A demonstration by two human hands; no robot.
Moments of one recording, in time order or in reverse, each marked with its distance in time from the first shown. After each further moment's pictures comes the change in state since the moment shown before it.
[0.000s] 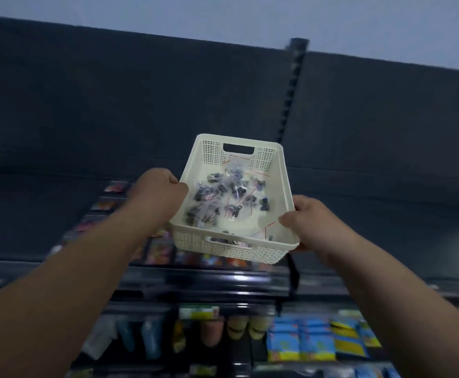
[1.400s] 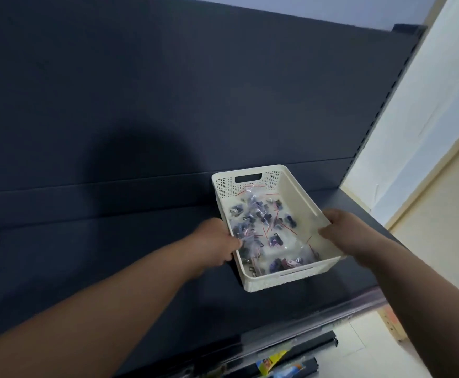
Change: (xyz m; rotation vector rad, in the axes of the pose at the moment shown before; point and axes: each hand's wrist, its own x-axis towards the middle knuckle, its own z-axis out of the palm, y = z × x) left_hand -0.058 0.370 0.509 -0.148 -0.867 -0.044; right_hand 0.135 0.261 -0.556 -0.325 0.314 0.266
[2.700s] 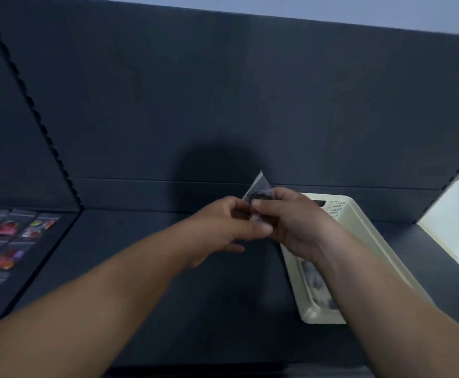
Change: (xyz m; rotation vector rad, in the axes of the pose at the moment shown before) left_hand -0.035 -0.008 -0.072 -0.331 0.069 0.148; right_hand -0.014 -0.145 0.100 0.871 -0.591 -0.224
